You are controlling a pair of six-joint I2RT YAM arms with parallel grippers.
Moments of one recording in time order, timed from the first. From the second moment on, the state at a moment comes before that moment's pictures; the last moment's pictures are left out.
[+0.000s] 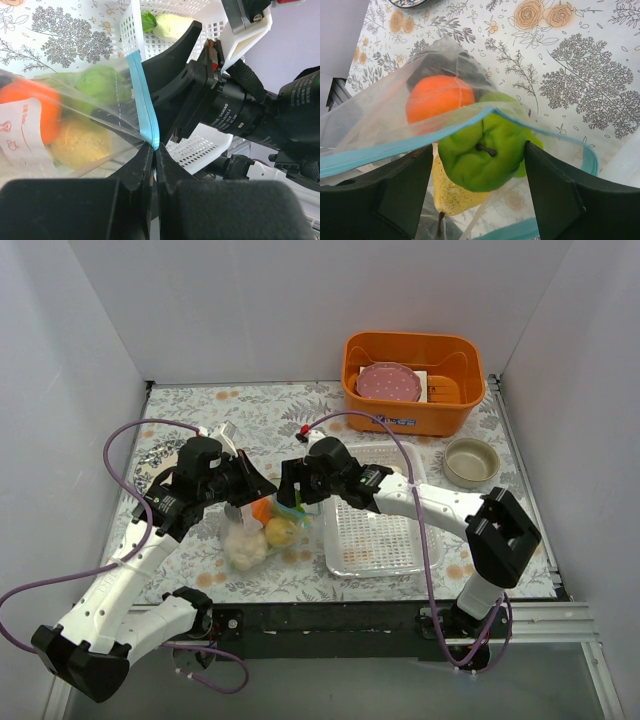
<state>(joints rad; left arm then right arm) -0.47 0.94 1.03 -0.68 0.22 -0.79 0.94 1.67 1.21 -0.12 -0.14 0.61</state>
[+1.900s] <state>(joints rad) -0.47 0.94 1.03 -0.68 0.23 -0.78 0.58 1.66 1.11 -0.43 0.29 0.97</state>
